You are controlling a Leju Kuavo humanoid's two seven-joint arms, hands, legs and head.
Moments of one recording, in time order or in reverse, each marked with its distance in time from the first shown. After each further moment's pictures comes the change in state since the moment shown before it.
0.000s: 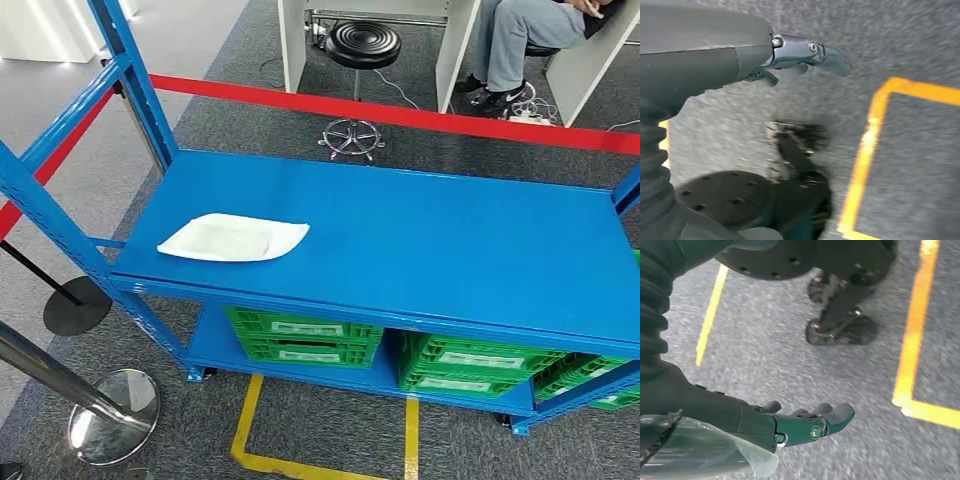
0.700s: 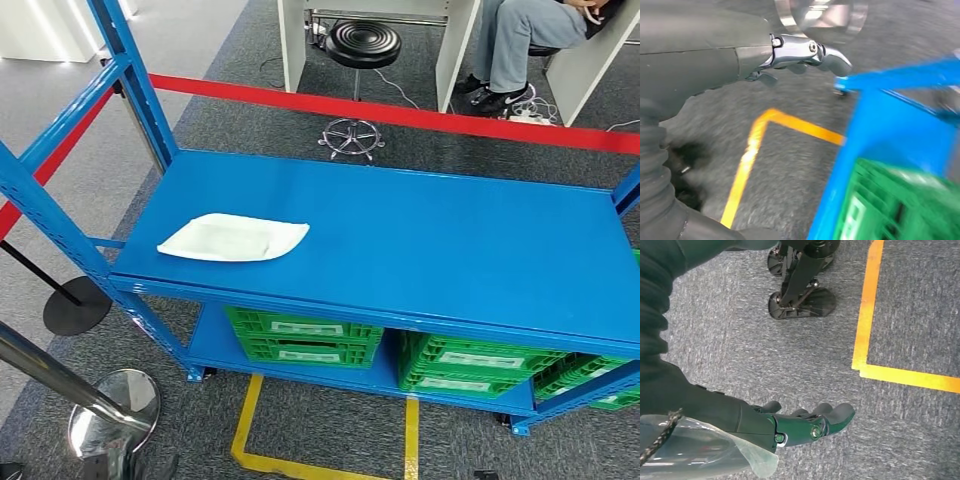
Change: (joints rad) left arm -0.018 -0.059 0.204 -0.160 -0.140 0.005 -0.353; right arm -0.065 0.000 -0.185 0.099 0.147 -0.078 -0.178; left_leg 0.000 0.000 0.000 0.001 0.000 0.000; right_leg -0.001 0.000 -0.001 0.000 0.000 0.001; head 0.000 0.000
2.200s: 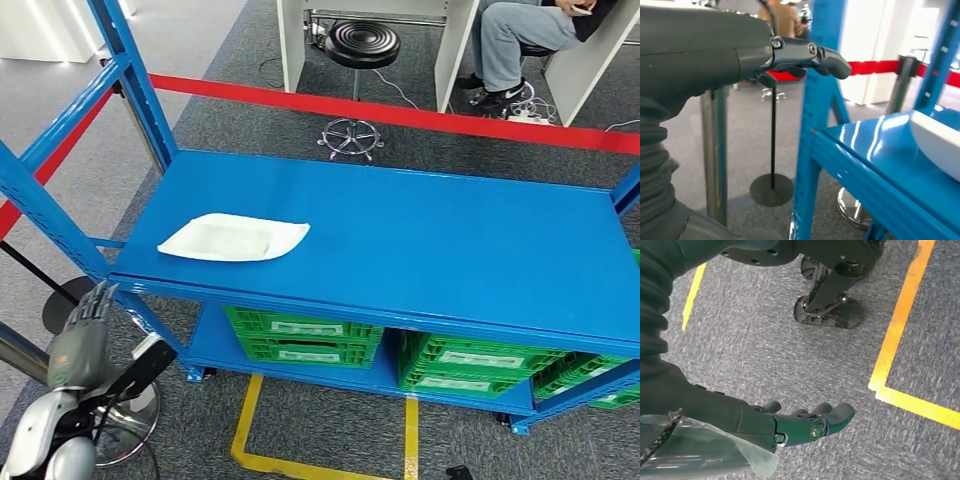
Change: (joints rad) left arm 0.066 0.136 -0.249 -1.152 -1.170 0.061 0.746; right arm -0.030 0.025 0.003 0.012 0.201 0.030 0.100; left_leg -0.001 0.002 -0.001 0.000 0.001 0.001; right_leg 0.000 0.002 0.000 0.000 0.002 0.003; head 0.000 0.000
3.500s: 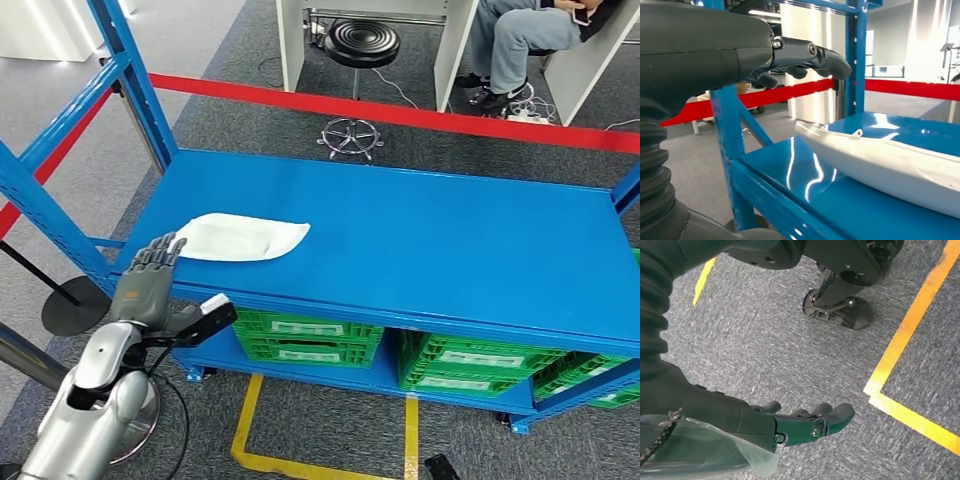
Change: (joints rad) left arm -0.332 0.036 -0.261 0.253 -0.140 -0.044 0.079; right arm -0.040 0.016 0.065 -0.003 0.120 0.000 0.063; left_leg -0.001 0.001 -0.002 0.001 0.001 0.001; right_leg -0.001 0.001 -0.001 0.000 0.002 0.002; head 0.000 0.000
